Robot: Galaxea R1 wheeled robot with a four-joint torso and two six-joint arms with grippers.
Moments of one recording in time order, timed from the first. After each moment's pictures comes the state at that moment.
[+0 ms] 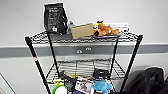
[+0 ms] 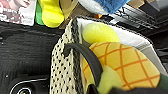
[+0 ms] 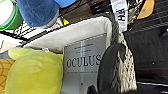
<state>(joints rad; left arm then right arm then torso) 1.06 2.66 -2.10 -0.24 0.07 -0.03 -1.08 2.81 -2.25 0.20 -0.03 -0.01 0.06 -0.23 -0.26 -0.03</state>
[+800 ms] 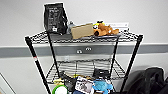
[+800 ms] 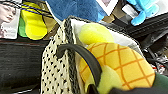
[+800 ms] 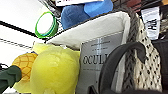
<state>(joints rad) 0.99 2.43 -1.73 -0.24 0.06 -0.04 -1.01 2.58 -1.80 0.20 -0.04 0.00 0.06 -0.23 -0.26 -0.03</state>
